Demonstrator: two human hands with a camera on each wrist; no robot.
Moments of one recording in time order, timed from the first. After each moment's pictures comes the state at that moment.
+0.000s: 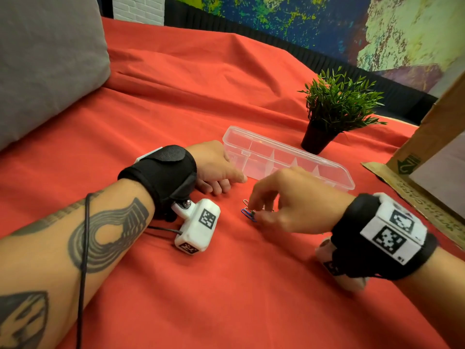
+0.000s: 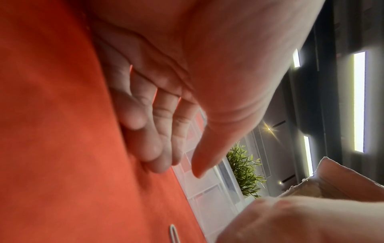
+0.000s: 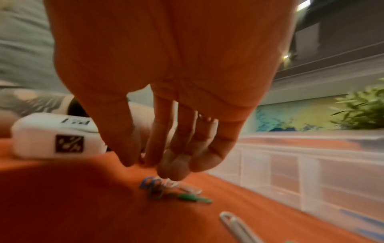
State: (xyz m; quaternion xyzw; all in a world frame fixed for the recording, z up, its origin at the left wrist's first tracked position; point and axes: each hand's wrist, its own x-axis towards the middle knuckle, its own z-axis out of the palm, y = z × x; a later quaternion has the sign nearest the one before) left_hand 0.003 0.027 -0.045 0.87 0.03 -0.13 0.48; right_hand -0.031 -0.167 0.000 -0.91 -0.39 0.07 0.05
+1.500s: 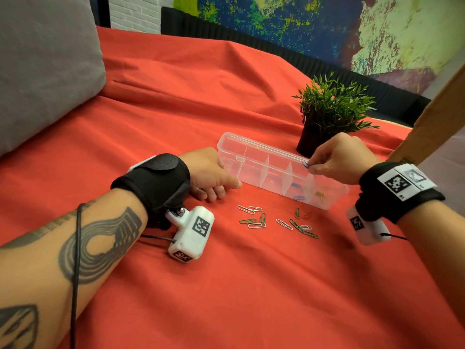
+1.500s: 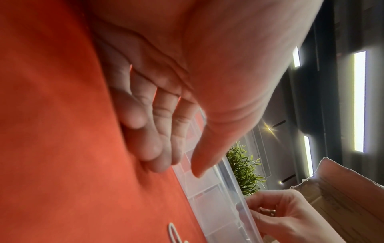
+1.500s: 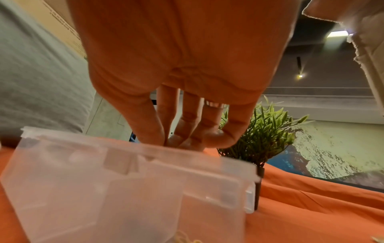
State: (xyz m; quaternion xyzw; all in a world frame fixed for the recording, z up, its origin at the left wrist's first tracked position) left_hand 0.003 0.026 -0.044 0.87 0.03 -0.13 0.47; right_hand 0.067 -0.242 0.027 -0.98 -0.18 -0.10 0.06
